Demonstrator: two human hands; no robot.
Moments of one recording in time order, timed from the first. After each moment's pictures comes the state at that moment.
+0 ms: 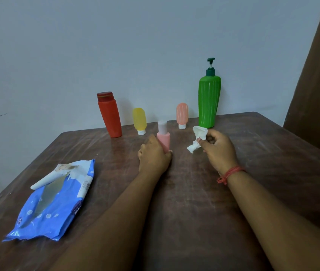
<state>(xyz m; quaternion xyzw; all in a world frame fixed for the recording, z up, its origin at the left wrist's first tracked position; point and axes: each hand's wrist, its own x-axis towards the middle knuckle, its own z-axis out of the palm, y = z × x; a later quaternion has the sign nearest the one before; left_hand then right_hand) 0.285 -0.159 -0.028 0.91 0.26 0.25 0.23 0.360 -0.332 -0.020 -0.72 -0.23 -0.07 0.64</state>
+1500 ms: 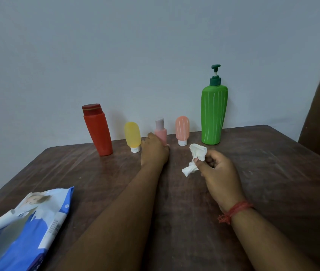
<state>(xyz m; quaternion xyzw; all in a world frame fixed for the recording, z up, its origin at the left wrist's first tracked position) 0.414 -0.109 -0.027 0.90 0.28 0.26 0.21 0.378 -0.310 -0.029 -0.69 -0.22 -0.05 0.69</state>
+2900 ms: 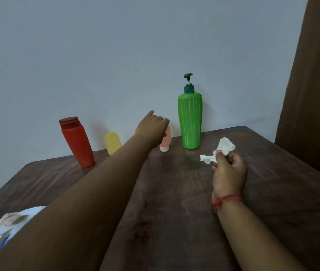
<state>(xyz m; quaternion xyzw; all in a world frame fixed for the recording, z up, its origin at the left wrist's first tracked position) 0.453 -0.136 0.070 0.95 -0.02 0.19 -0.24 0.426 -0.344 -0.031 -0.54 0.05 -0.18 0.82</state>
